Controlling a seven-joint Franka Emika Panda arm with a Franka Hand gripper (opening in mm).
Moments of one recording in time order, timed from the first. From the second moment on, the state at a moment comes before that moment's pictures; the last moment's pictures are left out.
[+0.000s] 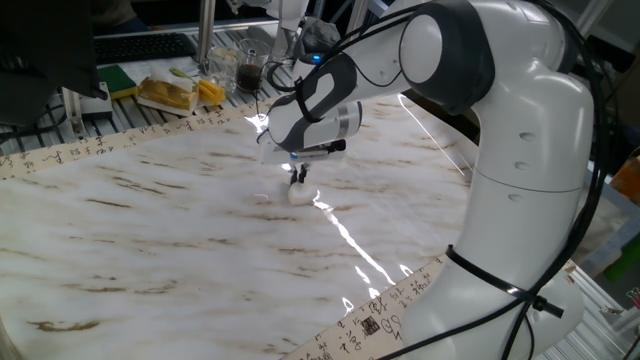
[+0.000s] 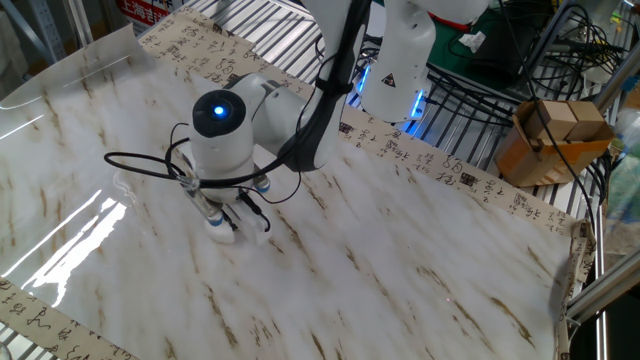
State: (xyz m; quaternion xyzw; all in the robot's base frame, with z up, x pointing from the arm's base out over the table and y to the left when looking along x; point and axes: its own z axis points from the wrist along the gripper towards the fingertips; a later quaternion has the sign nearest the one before) arm 0.530 -0.098 0.066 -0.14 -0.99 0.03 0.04
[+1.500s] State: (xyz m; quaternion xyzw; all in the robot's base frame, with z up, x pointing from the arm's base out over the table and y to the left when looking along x) arm 0.531 -0.084 0.065 -0.12 -0.99 0.02 0.03
